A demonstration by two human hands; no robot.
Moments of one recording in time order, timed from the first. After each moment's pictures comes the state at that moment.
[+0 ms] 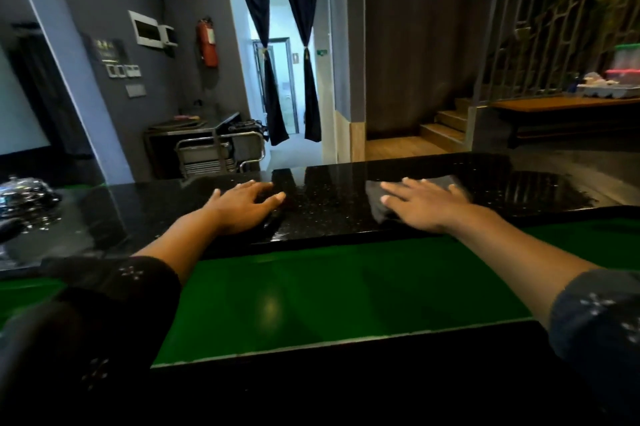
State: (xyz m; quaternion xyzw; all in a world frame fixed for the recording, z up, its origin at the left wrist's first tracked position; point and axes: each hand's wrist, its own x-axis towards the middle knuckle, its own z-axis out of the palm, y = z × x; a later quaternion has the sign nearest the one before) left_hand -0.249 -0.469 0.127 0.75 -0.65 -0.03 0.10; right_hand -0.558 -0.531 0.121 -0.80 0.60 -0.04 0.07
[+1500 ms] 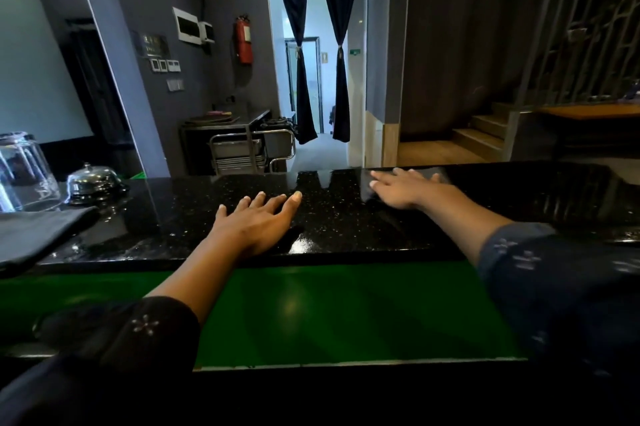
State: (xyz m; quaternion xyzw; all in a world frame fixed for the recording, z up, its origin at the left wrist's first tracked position) left_hand -0.162 -0.426 0.112 0.81 -0.58 -0.04 0.09; right_hand -0.387 -0.584 0.125 -0.82 0.56 -0.02 0.07
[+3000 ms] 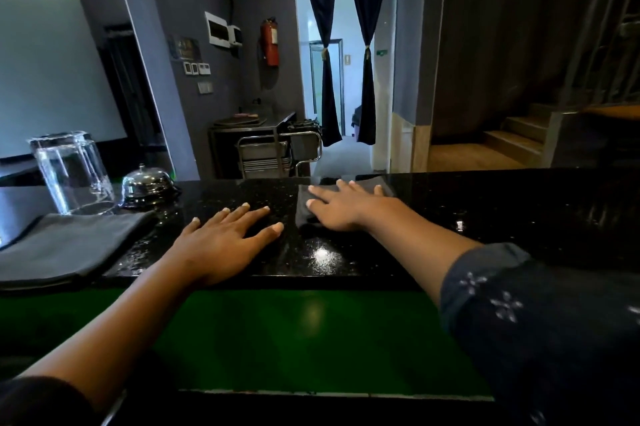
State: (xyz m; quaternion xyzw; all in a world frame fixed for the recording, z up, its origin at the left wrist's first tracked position) left_hand -0.030 -0.372 0.107 0.81 -0.58 -0.02 0.06; right_hand -0.192 -0.521 0.121 -0.88 0.46 0.00 0.10
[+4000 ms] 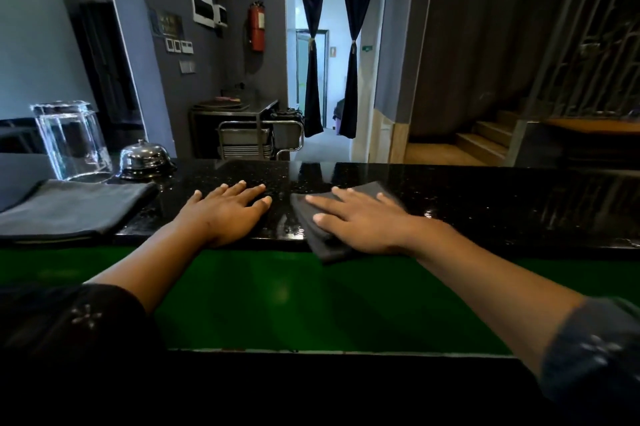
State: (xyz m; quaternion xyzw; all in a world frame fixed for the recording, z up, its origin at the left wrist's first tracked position) left_hand -0.028 -0.374 0.109 0.81 -0.59 -0.01 0.05; right_hand -0.258 -0.445 0.118 -0.91 0.40 0.00 0.06
